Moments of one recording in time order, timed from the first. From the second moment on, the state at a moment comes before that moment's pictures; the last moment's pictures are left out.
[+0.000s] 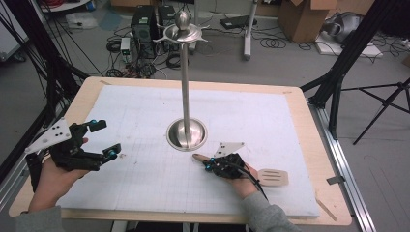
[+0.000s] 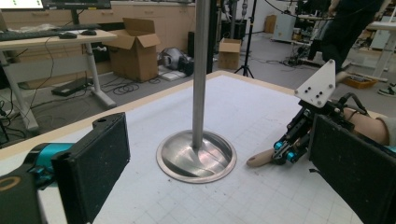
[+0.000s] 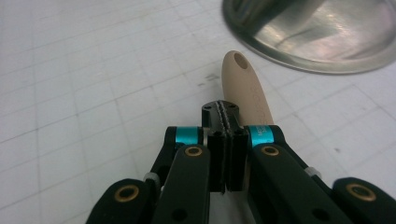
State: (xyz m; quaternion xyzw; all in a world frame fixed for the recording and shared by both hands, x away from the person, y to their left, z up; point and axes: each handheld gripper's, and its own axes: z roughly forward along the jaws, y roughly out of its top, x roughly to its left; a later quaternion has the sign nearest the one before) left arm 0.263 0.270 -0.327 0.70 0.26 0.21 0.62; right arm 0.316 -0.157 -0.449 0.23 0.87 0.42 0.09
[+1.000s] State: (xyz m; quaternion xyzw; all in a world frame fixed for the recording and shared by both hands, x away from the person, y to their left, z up) left arm 0.264 0.267 -0.329 0.71 0.26 0.21 0.62; right arm 0.332 -0.195 -0.448 0.36 0.83 0.39 0.16
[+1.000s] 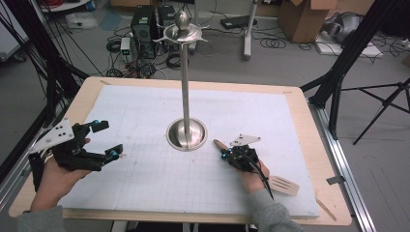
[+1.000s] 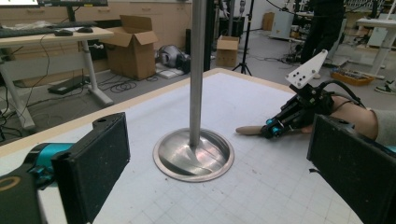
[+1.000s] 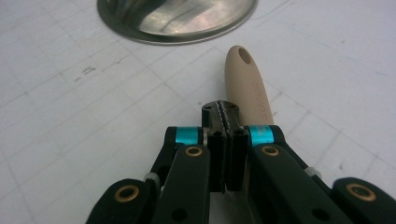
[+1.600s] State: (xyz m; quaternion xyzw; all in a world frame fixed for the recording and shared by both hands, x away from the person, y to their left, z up) left arm 0.266 0.265 -0.329 0.71 0.26 0.20 0.62; right arm 0.334 -0.207 -0.448 0.40 0.81 0.39 0.17
